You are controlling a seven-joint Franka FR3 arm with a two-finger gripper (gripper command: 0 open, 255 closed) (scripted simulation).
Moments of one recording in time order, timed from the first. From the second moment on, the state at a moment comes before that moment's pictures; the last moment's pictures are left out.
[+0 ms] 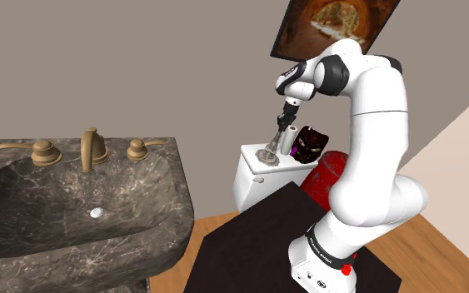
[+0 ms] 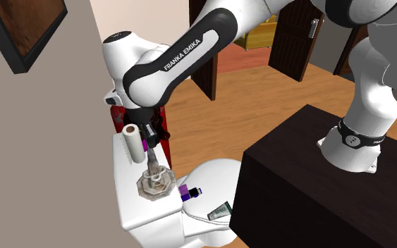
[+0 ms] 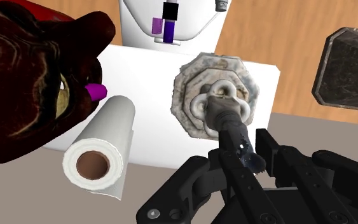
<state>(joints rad) -0.39 0.73 -0.39 -1.58 0.25 2.19 -0.72</state>
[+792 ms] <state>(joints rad) -0.37 0.64 -0.41 -1.56 0.22 2.09 -0.70</state>
